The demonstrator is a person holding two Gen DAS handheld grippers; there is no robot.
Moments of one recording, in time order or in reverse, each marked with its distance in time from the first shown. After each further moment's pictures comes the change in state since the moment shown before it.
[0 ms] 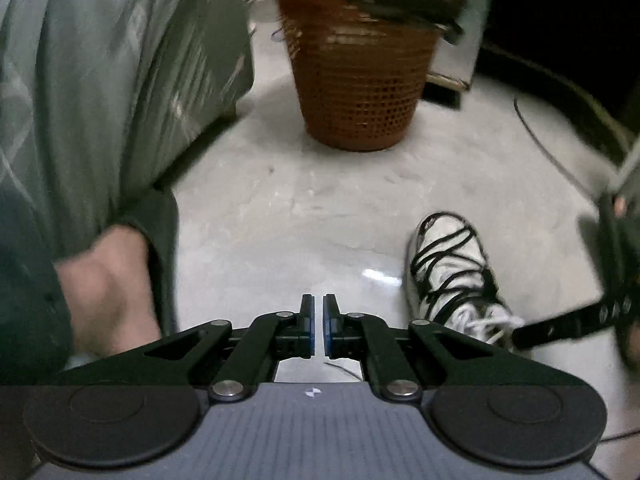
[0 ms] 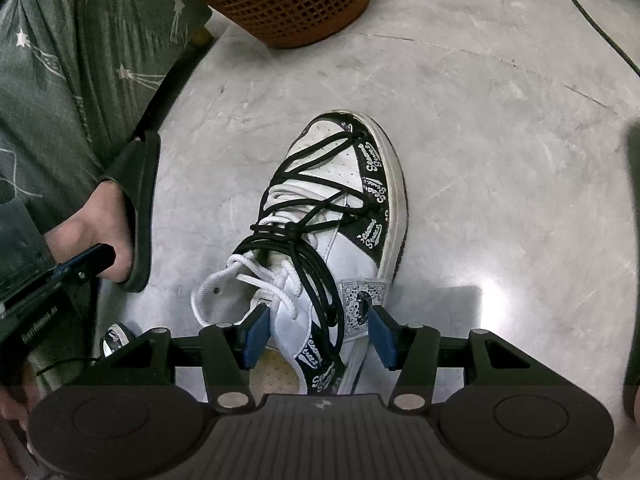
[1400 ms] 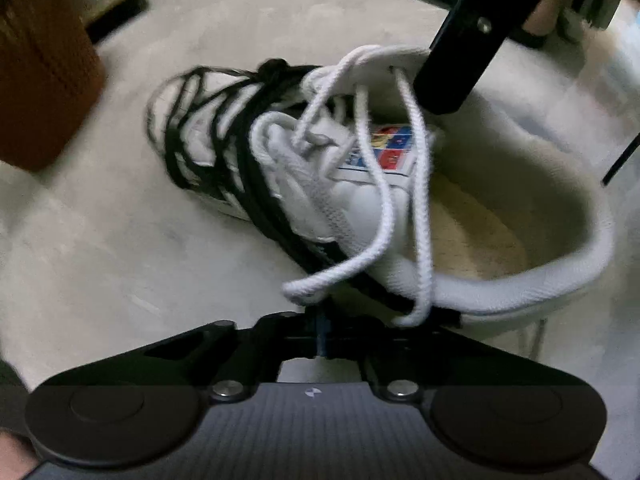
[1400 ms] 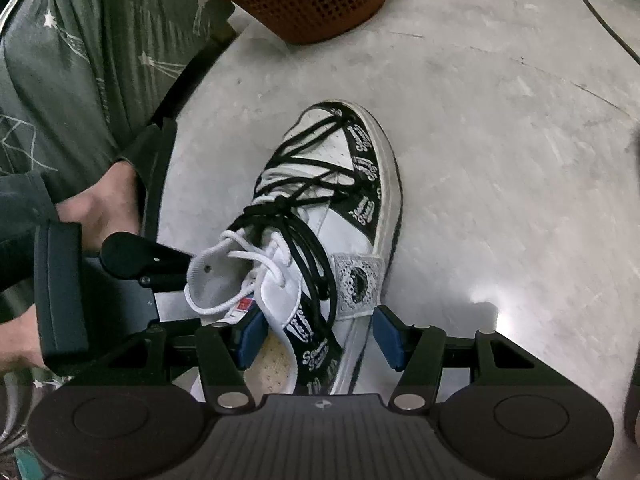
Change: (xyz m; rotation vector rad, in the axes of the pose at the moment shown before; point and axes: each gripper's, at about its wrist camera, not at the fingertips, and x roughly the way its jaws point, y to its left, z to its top) left arm 0.099 -0.076 -0.075 0.933 0.244 -0.352; right arm 0.000 -0.026 -0.019 -0.080 -0.021 0.054
